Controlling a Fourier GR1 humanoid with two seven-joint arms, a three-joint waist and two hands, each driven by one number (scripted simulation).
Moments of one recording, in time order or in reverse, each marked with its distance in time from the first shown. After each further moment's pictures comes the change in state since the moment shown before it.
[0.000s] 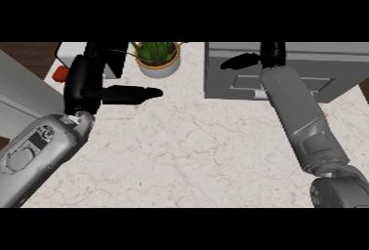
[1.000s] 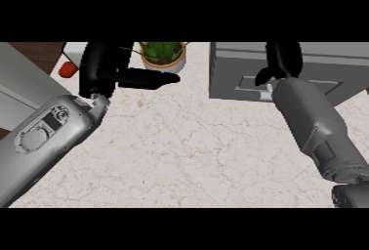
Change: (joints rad) left arm -0.163 -0.037 -0.048 0.077 0.018 0.020 0.054; right arm 0.081 -0.102 0.356 0.045 0.451 -0.225 0.336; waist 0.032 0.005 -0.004
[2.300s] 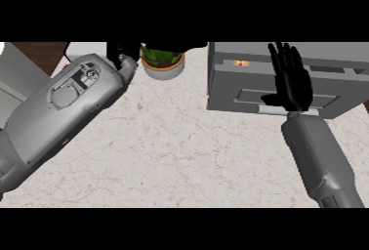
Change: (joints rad) left arm -0.283 -0.111 -0.026 0.284 0.070 0.017 0.012; right arm 0.419 0.038 0.141 -0.551 0.008 0.113 0.033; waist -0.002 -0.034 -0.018
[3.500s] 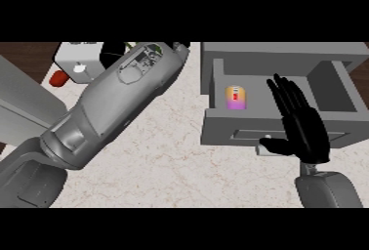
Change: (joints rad) left arm -0.231 -0.269 0.036 0.437 0.076 0.016 -0.217; right arm 0.469 0.013 0.199 -0.746 -0.160 0.420 0.067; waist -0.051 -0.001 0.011
